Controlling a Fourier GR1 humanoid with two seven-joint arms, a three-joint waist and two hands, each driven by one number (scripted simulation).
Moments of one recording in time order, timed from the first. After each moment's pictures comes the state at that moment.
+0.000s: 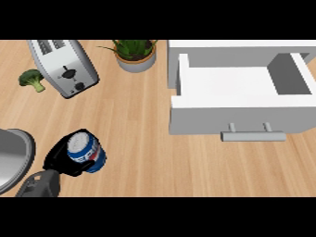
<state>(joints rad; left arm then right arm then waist) -0.30 0.19 0.21 -0.59 0.09 -0.64 -0.40 0.45 -0.01 -0.72 -2.25 -0.53 0.54 0.23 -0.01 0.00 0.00</state>
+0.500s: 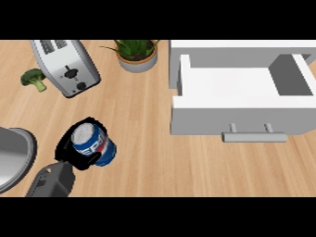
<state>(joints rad) -0.29 0.08 0.23 -0.81 0.19 -0.57 -0.32 0.46 -0.02 -0.73 -2.23 -0.55 0.54 0.21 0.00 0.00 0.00</state>
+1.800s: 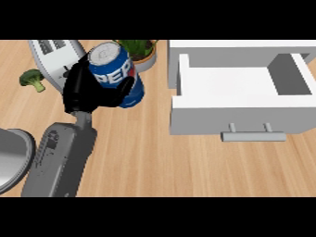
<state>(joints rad) -0.52 0.01 0.00 -1.41 0.25 0.23 0.11 0.45 -0.01 -0.72 -2.30 -0.56 0.49 0.27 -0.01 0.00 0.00</state>
